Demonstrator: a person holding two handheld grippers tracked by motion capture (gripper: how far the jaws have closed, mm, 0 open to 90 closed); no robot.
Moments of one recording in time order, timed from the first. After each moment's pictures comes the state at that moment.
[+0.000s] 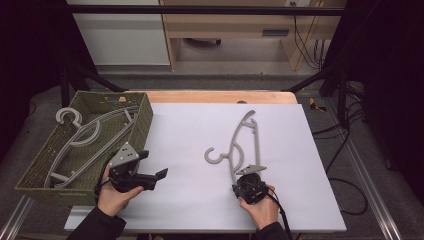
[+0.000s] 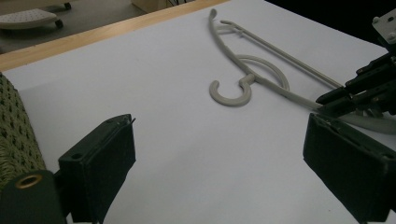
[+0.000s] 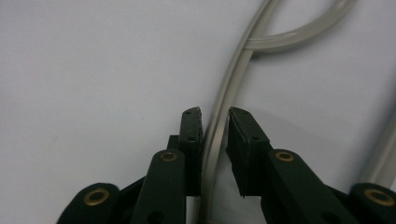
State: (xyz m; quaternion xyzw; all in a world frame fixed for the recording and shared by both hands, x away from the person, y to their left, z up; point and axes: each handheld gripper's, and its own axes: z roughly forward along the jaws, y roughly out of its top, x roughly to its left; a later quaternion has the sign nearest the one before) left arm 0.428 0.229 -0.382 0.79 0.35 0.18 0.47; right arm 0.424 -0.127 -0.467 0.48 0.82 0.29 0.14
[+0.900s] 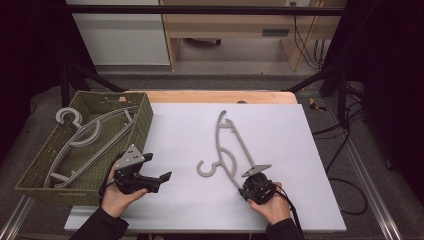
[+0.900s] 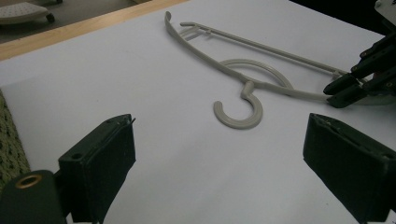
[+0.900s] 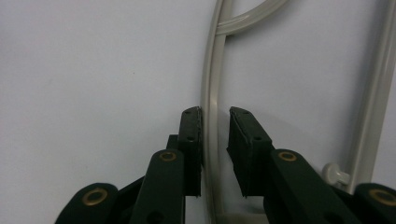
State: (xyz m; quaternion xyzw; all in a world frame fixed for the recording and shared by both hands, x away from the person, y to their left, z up) left arm 0.428 0.220 -0.390 0.80 0.34 0.17 0.46; right arm 0.425 -0.146 -0.463 0.43 0.86 0.26 0.10
